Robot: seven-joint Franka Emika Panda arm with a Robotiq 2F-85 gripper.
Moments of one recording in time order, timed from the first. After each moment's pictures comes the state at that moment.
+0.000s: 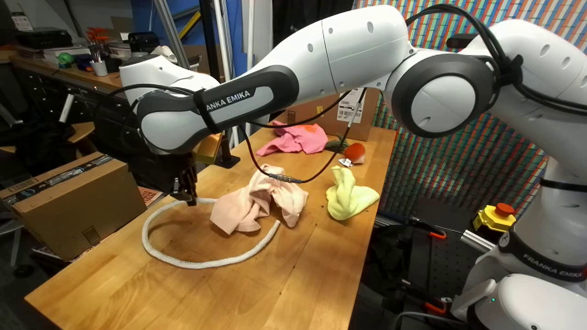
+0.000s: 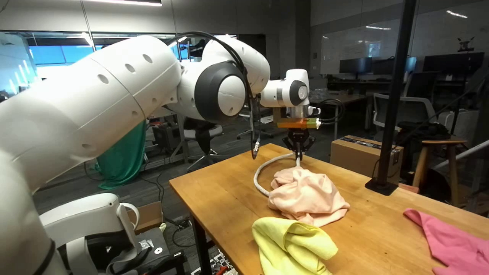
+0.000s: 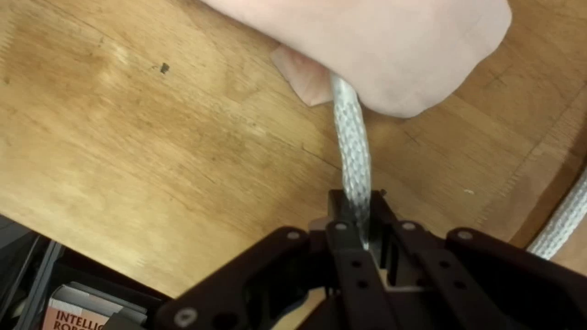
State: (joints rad) arm 0.28 1.08 0.10 -0.84 -0.17 1.89 -0.23
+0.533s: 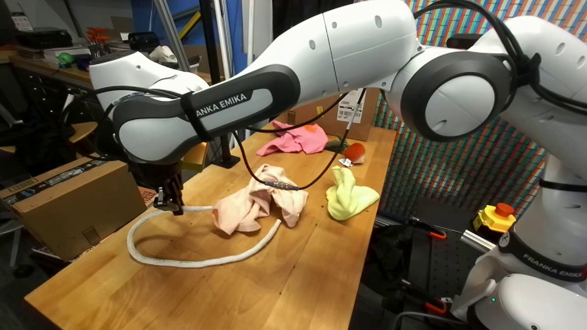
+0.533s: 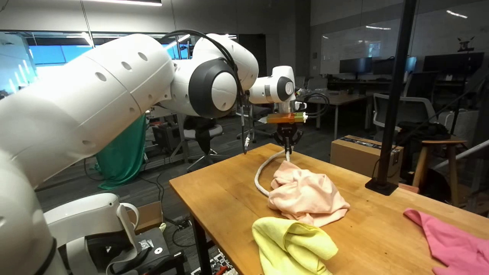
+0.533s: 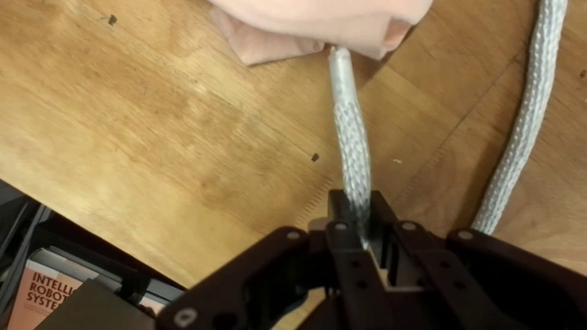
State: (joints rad) arm 0.35 1.06 0.10 -0.84 -0.19 1.90 -0.22
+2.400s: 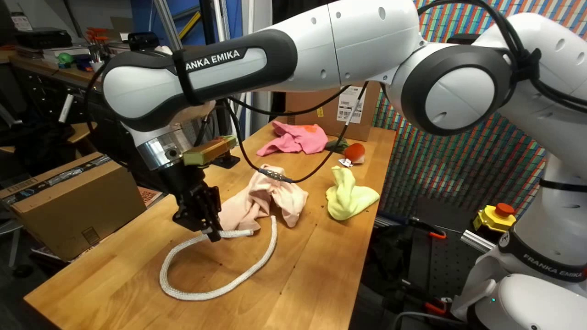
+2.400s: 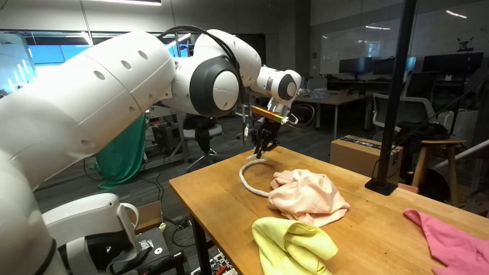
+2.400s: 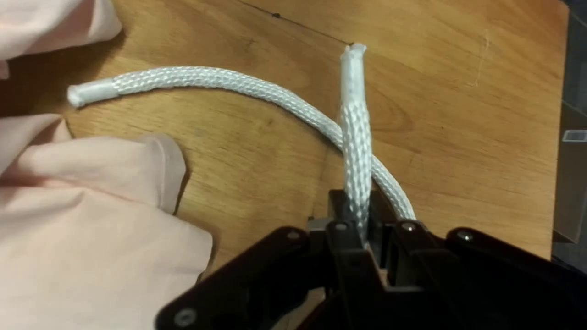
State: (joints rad) arm 0.32 1.05 0.12 -0.82 0.14 1.40 0.00
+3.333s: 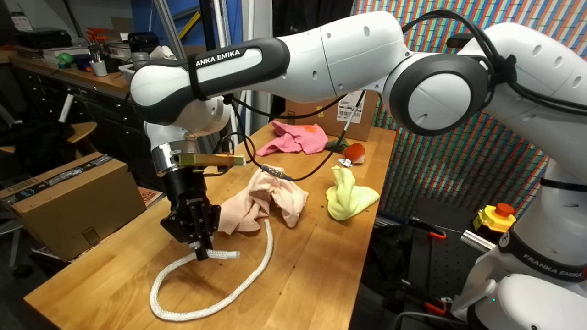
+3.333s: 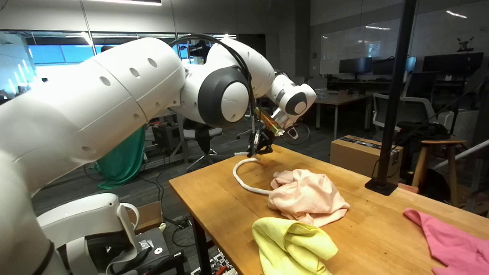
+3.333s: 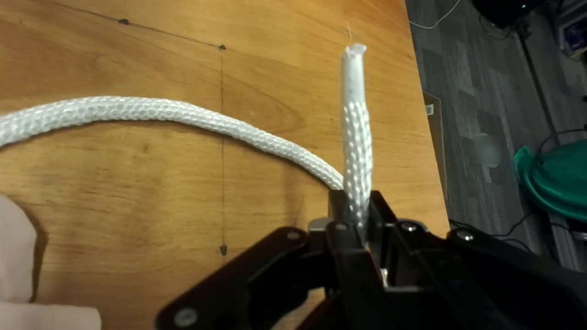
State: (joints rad) arm 0.24 1.10 0.16 -0.85 0.44 1.42 0.11
